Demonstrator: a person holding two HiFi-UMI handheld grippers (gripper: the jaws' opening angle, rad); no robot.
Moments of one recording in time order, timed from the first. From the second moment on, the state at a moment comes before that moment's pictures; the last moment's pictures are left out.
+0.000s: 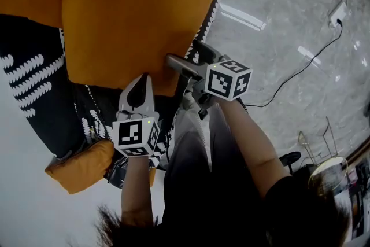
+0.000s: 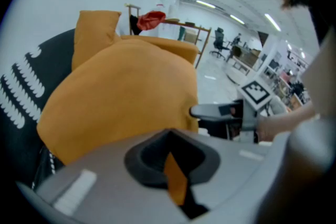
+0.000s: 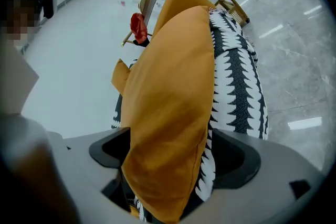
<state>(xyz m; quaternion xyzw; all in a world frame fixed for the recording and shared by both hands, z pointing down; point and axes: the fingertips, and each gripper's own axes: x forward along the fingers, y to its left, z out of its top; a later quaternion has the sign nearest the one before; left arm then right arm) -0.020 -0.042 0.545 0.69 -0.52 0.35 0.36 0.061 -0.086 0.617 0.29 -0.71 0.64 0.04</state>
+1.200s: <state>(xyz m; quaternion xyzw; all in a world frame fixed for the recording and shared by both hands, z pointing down) -0.046 -0.046 0.509 0.67 -0.57 0.31 0.36 0.041 -0.106 0.607 0.30 -0.73 0.60 0.13</state>
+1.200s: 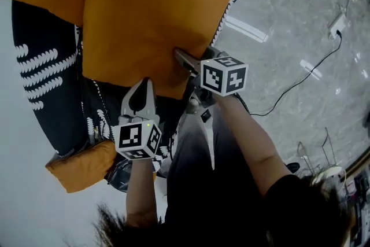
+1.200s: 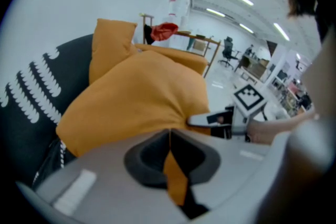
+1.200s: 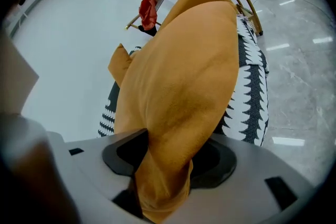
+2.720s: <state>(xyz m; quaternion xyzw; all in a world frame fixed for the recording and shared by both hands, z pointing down) -0.126 0.013 0.400 0.67 -0.63 0.20 0.34 0.029 -0.121 0.436 0.38 -0.81 0.40 0.17</state>
